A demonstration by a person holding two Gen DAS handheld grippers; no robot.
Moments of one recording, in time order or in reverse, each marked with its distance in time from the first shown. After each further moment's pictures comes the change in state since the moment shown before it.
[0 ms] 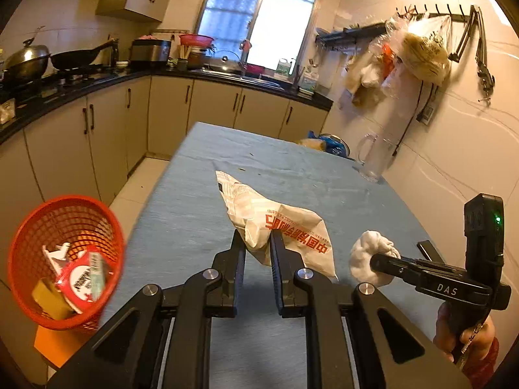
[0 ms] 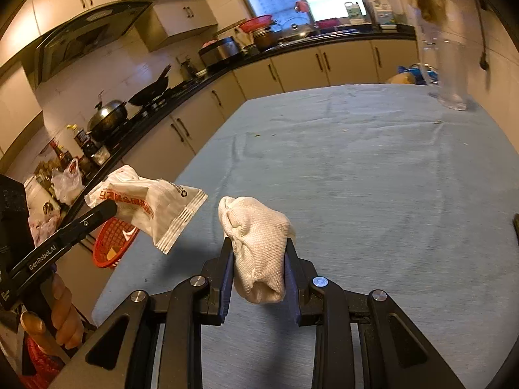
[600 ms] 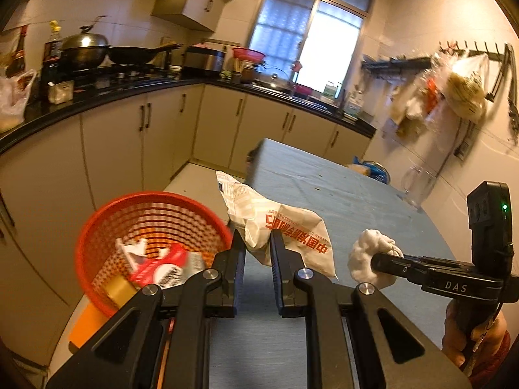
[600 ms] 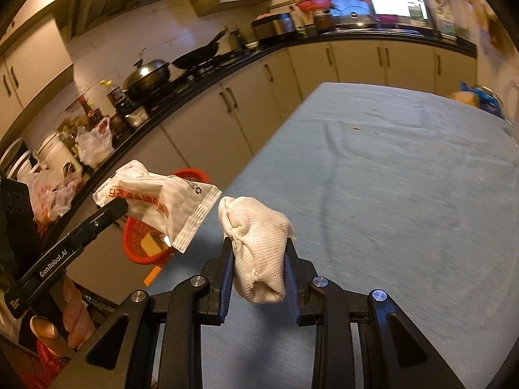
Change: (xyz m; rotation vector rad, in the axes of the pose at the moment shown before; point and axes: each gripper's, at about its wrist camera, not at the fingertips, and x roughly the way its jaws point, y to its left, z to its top) left arm -0.056 0.106 -0.010 -0.118 -0.079 0.147; right arm 0.067 0.116 0.015 -0.163 0.100 0.109
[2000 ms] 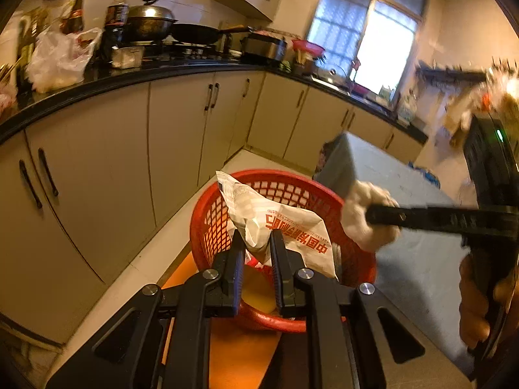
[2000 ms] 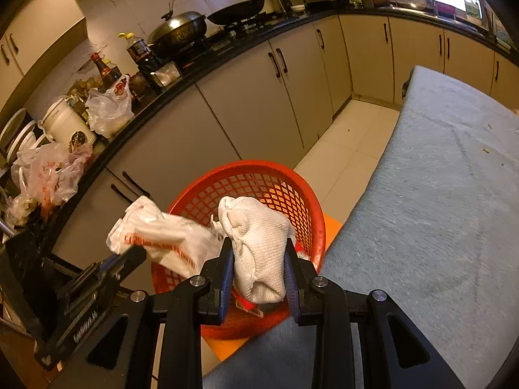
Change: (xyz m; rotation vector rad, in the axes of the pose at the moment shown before) left arm 0.004 0.120 -0.022 -0.072 0.058 0.177; right arm 0.147 0.113 0.052 -0.077 0.171 0.096
